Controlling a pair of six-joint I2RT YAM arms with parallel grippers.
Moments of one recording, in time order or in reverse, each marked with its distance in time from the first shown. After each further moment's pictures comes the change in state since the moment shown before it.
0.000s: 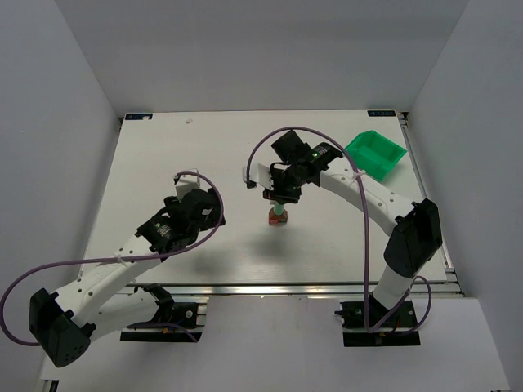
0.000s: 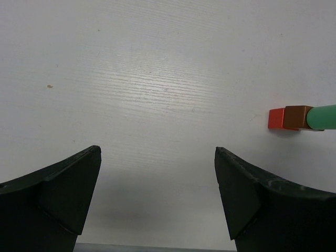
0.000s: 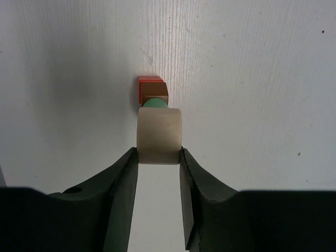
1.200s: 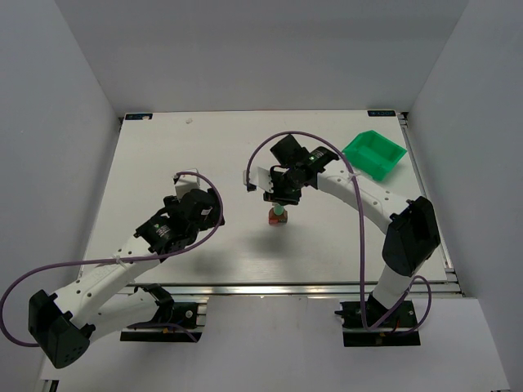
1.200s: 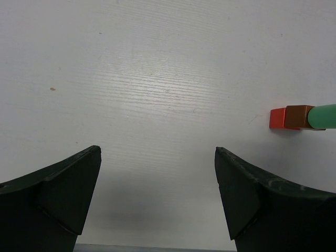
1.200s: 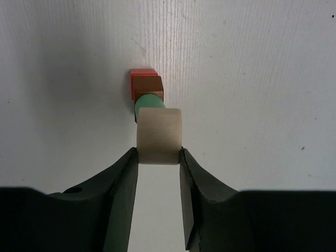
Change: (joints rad) left arm 0.000 -0.004 0.000 0.000 -0.004 0.019; right arm 0.000 0.019 -0.054 0.060 0.049 -0.001
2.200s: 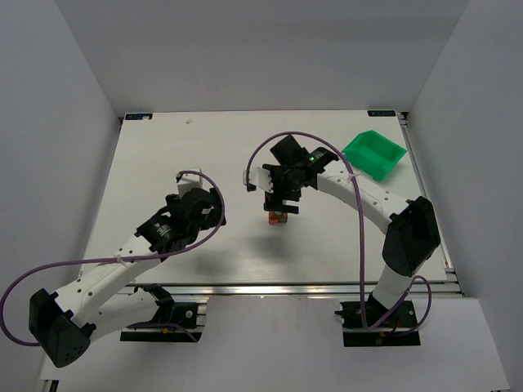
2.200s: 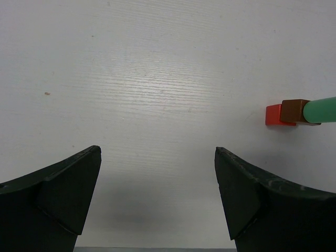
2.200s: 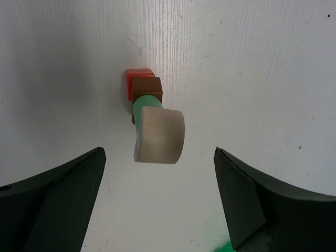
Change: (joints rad) left arm 0.000 0.008 0.004 0.019 0.021 0.031; right arm 0.000 -0.001 -0.013 0.019 0.008 -0.002
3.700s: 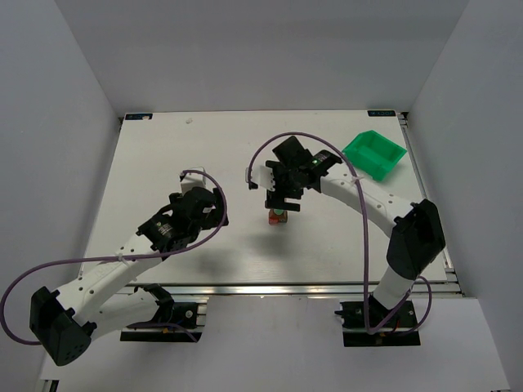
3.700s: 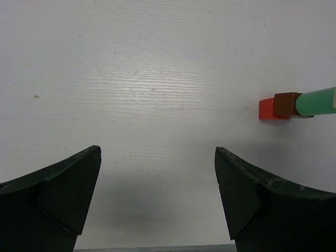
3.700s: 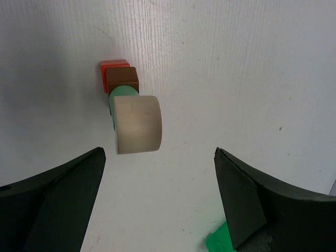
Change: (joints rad) left arm -0.001 0.012 0.000 0.020 0.040 0.024; right arm 0.000 -0.029 -0.047 0.074 0.091 0.011
